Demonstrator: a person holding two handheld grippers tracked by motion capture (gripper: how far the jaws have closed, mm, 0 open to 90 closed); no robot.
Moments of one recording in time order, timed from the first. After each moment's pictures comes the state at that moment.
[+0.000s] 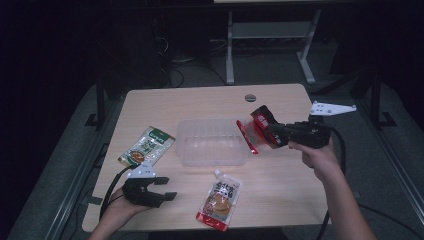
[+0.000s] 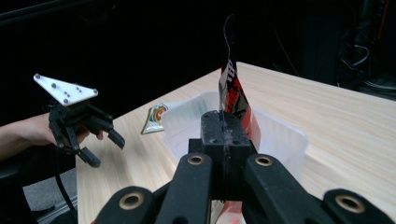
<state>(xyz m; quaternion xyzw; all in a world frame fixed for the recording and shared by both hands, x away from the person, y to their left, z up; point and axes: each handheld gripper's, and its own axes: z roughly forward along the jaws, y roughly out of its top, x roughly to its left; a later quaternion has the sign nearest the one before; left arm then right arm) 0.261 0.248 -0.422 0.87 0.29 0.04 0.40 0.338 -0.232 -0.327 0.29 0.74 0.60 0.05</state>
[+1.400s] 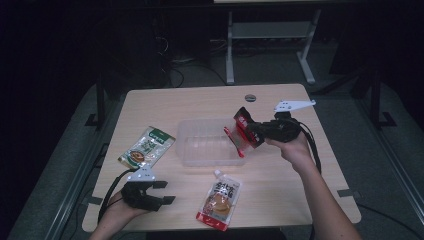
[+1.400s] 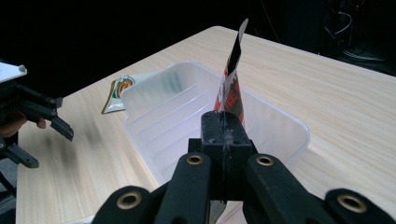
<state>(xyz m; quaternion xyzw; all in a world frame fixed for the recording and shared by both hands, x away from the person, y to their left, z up) 0.257 0.251 -0.429 0.87 0.29 0.04 0.39 0.374 -0.179 -0.350 0.32 0.78 0.52 0.08</state>
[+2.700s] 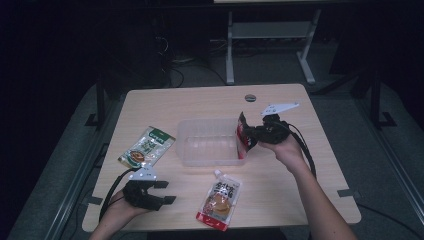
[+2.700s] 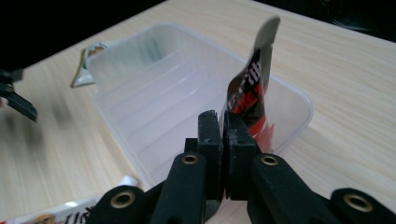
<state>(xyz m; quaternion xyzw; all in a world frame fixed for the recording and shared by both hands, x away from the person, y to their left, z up) 0.261 0.250 -0.433 0.88 0.29 0.03 0.38 0.386 -0.158 -0.371 0.34 0.81 0.46 0.09</state>
